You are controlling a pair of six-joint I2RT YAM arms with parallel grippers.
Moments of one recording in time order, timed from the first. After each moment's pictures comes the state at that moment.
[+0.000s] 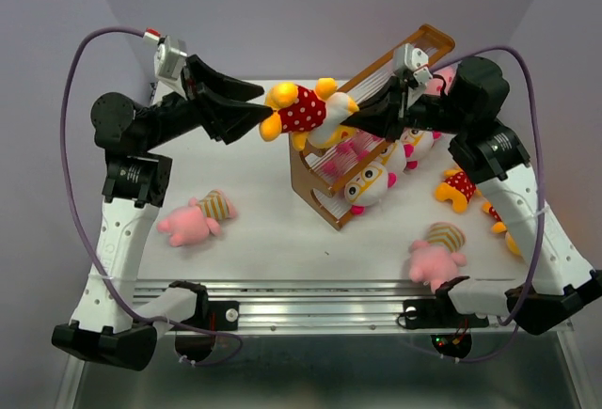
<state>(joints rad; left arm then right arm) -0.20 1.06 1.36 0.22 1.04 -0.64 0.46 1.26 1.61 -0.31 -0.96 -0.13</state>
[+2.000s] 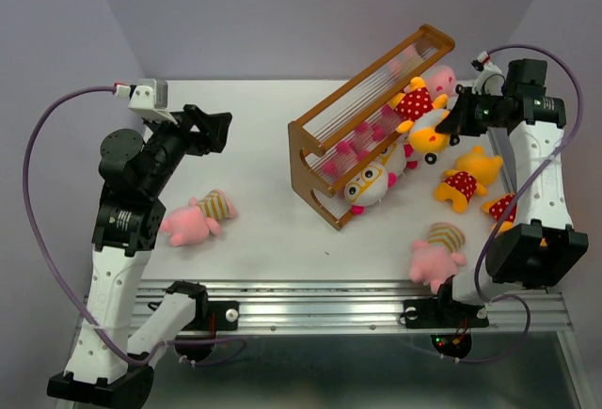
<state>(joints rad) -0.19 0.82 1.19 -0.32 0.20 -0.32 -0.21 1.50 1.67 -1.02 -0.62 -0.04</state>
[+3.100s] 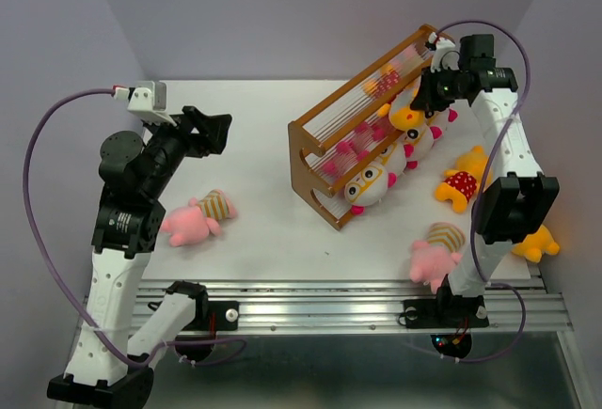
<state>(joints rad) -0.19 0.81 1.18 -0.33 0.19 -0.35 -0.02 1.82 1.93 -0.91 -0.47 -0.18</state>
